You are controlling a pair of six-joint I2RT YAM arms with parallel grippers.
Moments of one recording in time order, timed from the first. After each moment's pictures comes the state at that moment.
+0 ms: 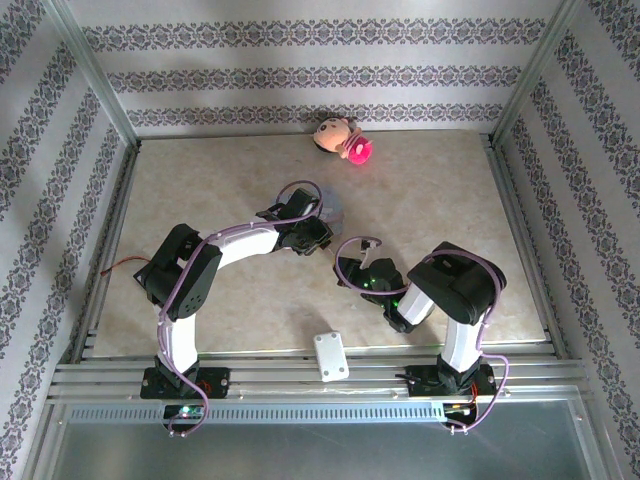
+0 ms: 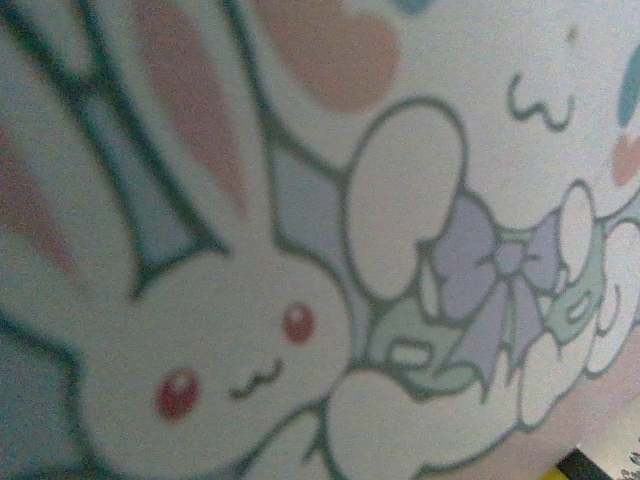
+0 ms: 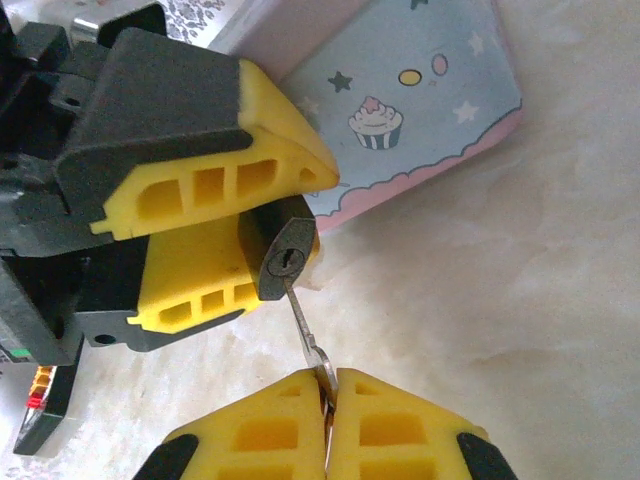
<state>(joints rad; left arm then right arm) -0.61 1.91 1.24 -0.25 0.16 -1.26 0.68 1.85 0.30 1.25 -0.04 0.84</state>
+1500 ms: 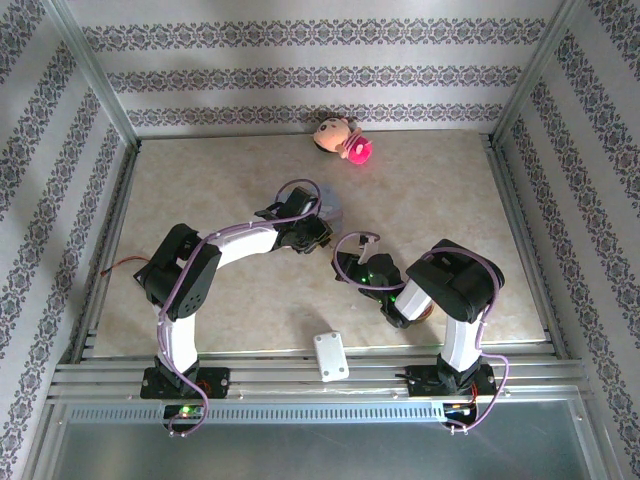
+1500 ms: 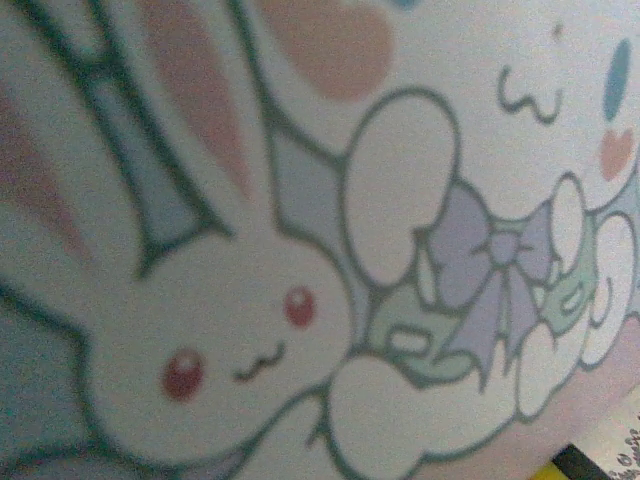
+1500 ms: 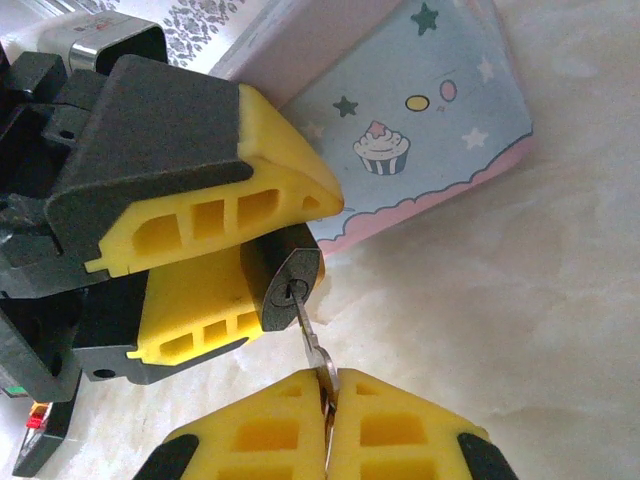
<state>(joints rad) -0.61 1.91 1.24 -0.24 0.17 -1.27 0.67 1.86 0.35 1.23 -0.05 0.84</state>
